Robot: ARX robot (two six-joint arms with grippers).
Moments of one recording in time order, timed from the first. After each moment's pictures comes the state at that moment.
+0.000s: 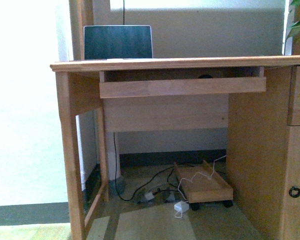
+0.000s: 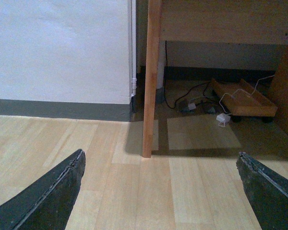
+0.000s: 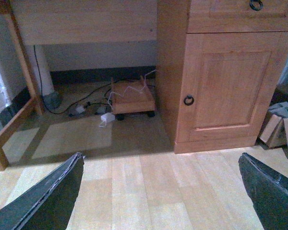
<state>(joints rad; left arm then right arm) -0.01 0.00 0.01 0.00 0.00 -0.01 0.00 0.00 0.02 0.00 0.00 0.00</state>
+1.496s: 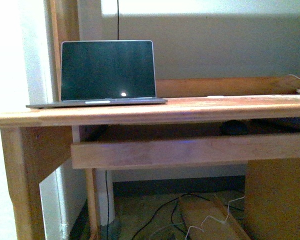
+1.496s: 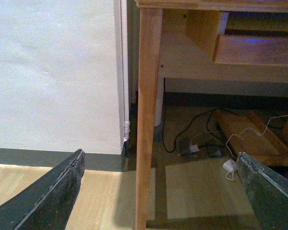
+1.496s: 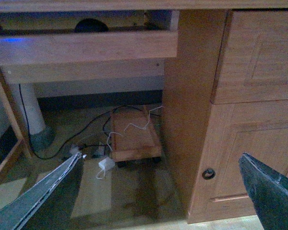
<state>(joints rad) -0.01 0.00 0.01 0.00 0.00 -0.01 0.00 0.00 0.02 0.00 0.00 0.00</state>
